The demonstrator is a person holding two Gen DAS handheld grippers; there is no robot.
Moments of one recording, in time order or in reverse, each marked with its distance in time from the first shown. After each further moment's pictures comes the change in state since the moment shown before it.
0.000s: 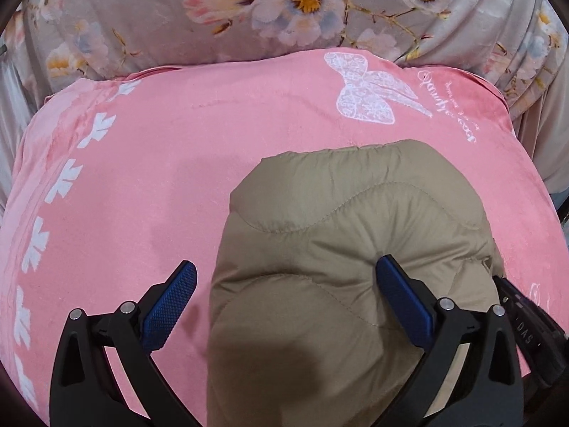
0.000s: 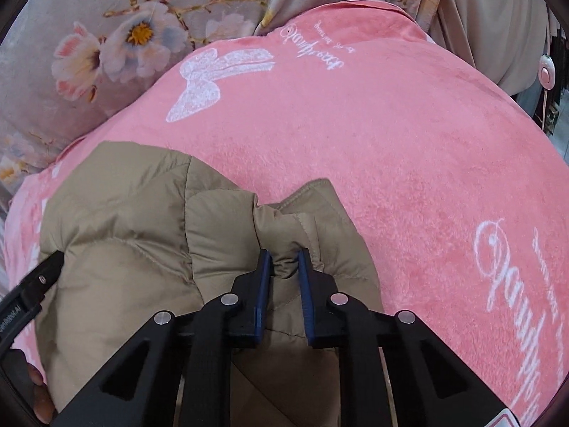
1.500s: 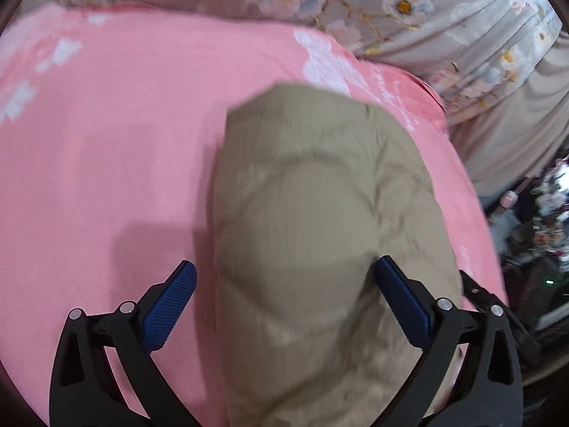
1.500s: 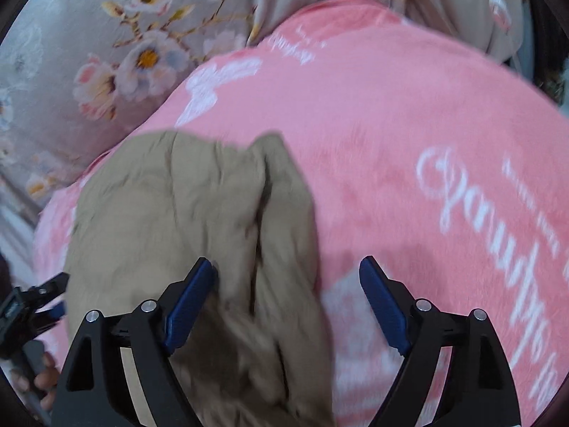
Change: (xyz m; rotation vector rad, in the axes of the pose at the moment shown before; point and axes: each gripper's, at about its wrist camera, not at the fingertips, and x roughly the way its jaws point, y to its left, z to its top) left arm -0.008 0.076 -0.061 -0.123 0.144 -0.436; right arm -0.041 -0.075 -0.060 0.092 -0.003 0.191
